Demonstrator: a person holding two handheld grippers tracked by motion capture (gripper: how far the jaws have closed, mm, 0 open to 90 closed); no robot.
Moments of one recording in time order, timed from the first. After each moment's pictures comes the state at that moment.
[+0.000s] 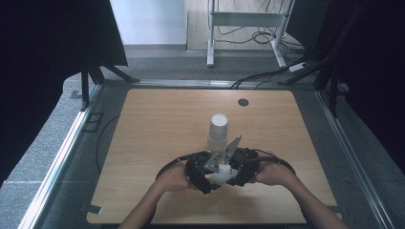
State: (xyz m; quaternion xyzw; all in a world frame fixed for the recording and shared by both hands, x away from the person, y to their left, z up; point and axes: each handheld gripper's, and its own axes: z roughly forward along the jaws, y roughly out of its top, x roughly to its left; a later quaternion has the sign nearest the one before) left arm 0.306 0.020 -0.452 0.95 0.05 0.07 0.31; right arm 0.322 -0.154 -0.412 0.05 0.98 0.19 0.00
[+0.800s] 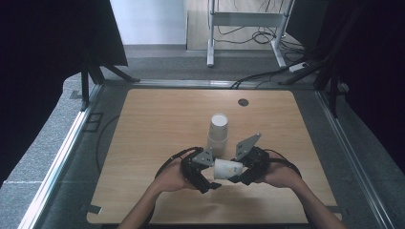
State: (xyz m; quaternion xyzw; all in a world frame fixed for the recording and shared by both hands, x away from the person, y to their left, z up) left arm 0.309 0.038 -0.443 0.91 0.07 0.03 0.41; right arm 0.317 -0.183 -0.403 0.07 0.95 0.30 0.01
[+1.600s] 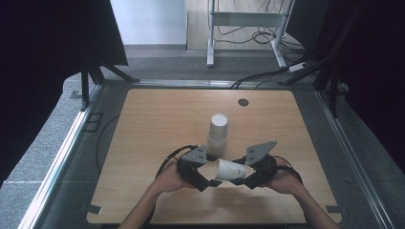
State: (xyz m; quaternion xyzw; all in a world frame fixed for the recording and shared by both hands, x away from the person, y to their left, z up) left arm 0.308 0.050 -0.441 0.87 0.07 0.01 0.48; right arm 0.307 -0.206 -0.419 0.05 0.91 0.40 0.03
